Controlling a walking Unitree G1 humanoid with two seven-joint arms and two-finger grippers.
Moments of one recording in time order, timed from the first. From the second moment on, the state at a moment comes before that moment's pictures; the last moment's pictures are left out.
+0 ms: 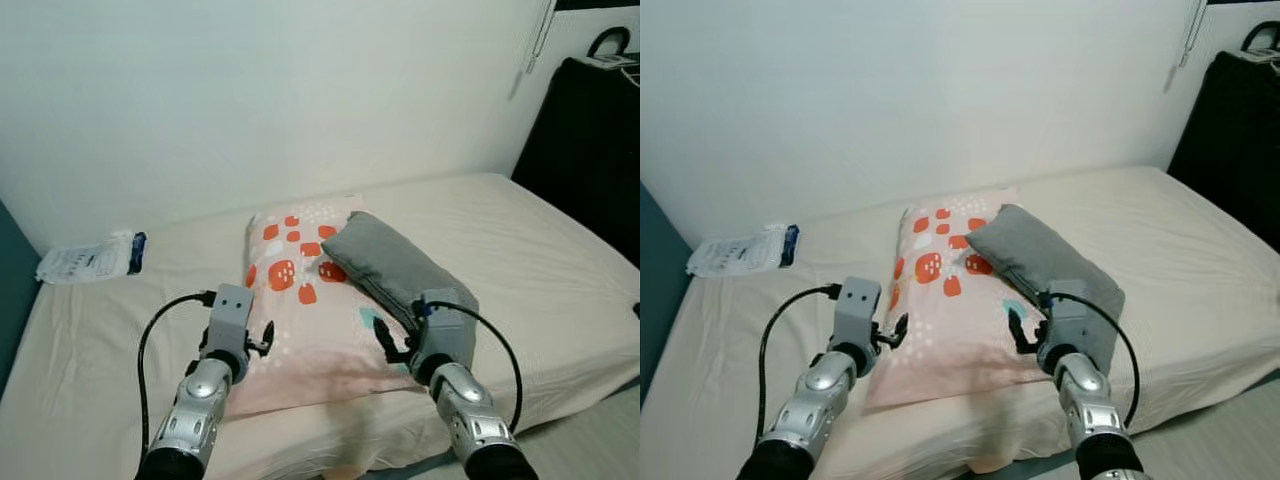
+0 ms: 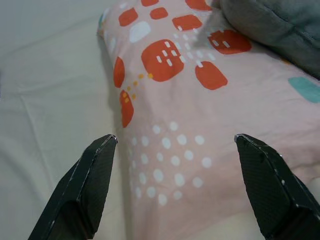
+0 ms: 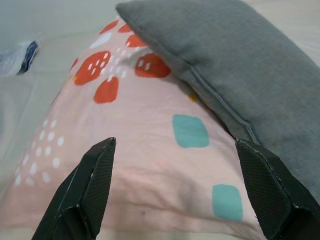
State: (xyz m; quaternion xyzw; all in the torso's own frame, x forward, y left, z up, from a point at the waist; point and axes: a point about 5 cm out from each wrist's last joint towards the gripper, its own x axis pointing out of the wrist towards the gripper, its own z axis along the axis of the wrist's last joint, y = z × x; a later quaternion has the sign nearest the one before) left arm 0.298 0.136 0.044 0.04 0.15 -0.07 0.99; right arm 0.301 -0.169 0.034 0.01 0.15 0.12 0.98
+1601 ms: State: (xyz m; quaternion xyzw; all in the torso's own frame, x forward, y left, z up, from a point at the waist) left arm 0.283 0.132 0.042 0.02 0.15 -0.09 0.98; right arm 0.292 -0.179 0.029 0.05 0.16 0.07 0.98
